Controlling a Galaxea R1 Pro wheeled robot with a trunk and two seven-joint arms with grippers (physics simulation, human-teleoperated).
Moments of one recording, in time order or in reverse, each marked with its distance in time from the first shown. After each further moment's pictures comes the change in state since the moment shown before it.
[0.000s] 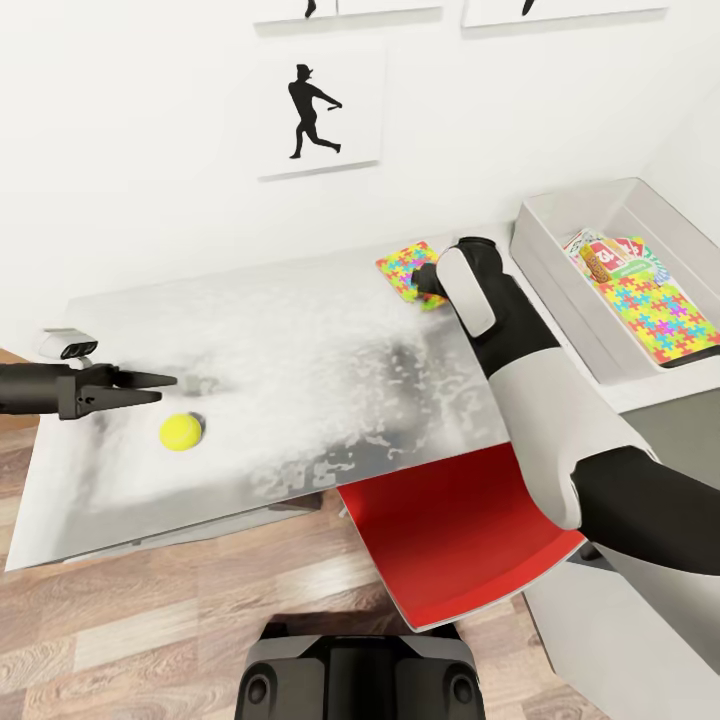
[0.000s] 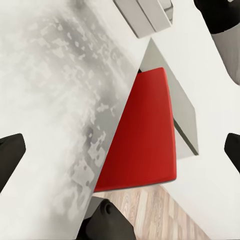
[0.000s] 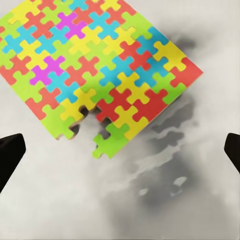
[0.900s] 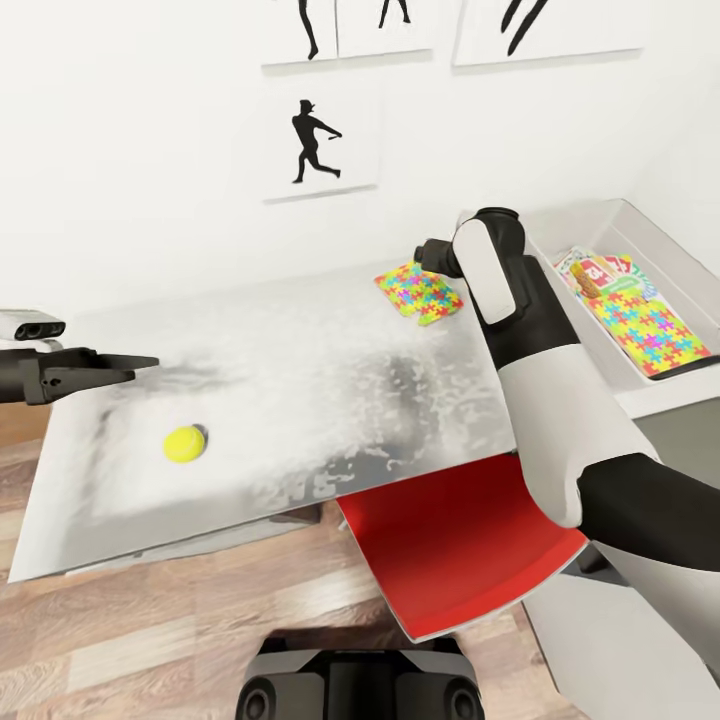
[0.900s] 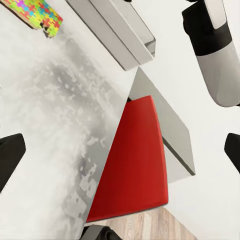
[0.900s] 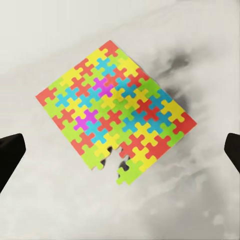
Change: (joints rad) left arm -0.010 0.008 0.069 0.001 0.074 0.005 0.000; right arm -0.002 -0.003 -0.045 -0.155 -0.007 0.112 0.009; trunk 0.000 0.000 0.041
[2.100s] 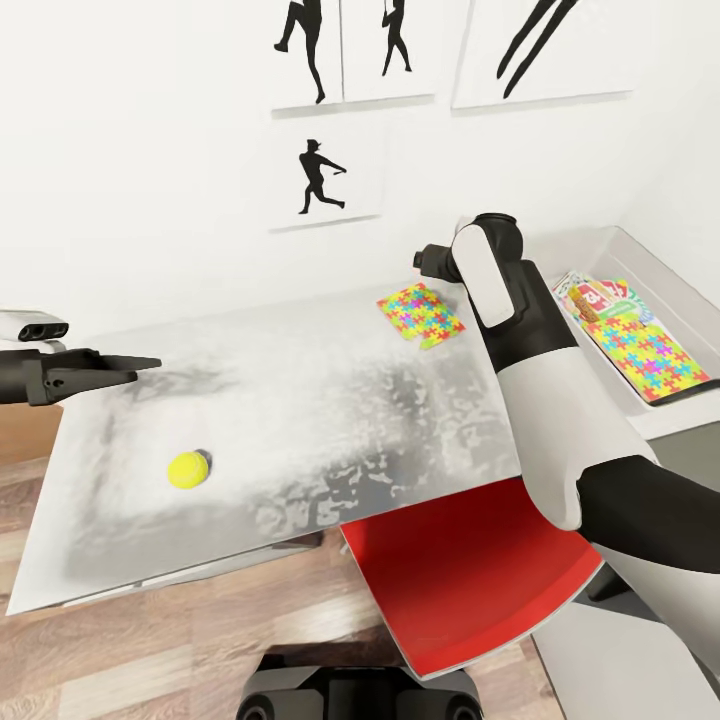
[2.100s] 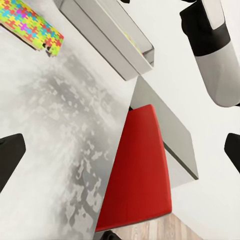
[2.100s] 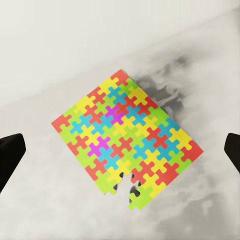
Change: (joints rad) left arm 0.000 -0.002 -0.007 0.001 0.000 0.000 0.000; right arm 0.009 0.001 -0.001 0.008 -0.001 0.002 0.002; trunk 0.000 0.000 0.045
